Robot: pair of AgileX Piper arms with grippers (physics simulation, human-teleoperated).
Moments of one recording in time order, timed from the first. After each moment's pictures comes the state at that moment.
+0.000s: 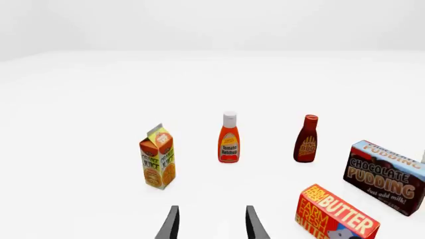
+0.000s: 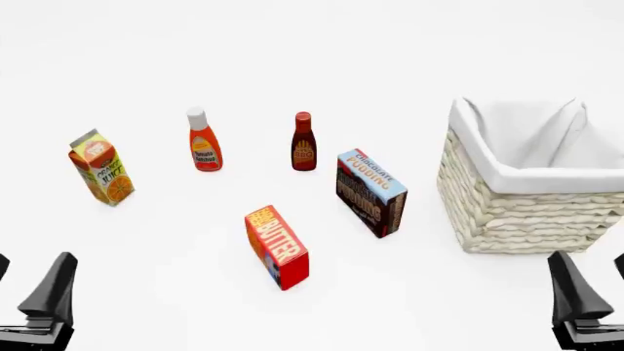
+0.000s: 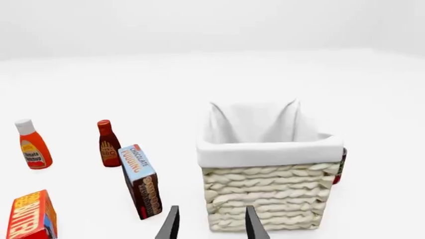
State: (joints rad) left arm 0.00 0.00 0.00 0.00 0.00; right arm 0.00 0.00 -0.01 0.00 0.03
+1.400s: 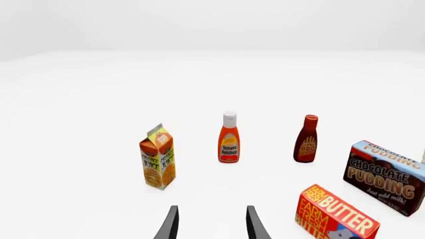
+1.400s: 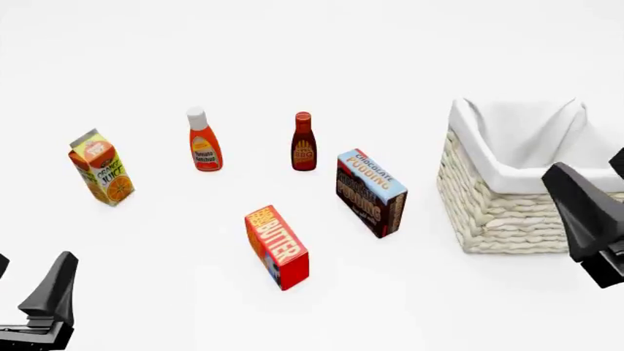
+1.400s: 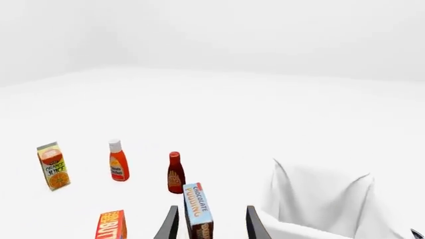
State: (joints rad) left arm 0.00 0.01 0.00 0.00 0.00; right arm 0.30 0.33 -0.43 0.05 0.00
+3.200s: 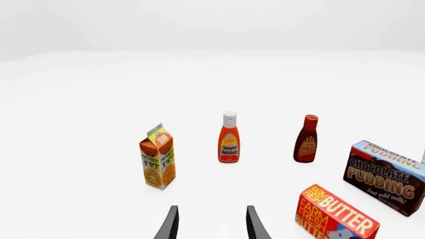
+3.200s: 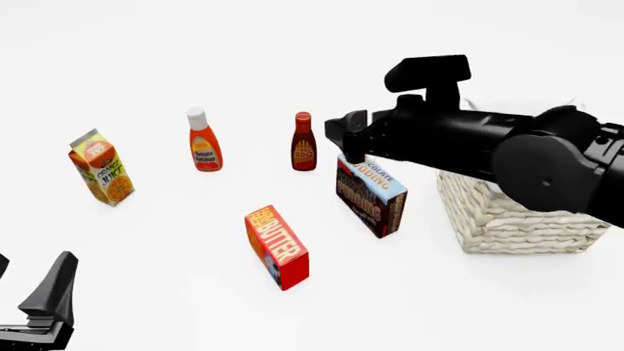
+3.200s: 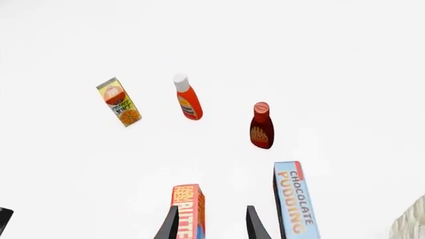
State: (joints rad) left arm 0.00 0.01 0.00 0.00 0.00; right arm 0.63 1.30 -1.03 0.19 0.19
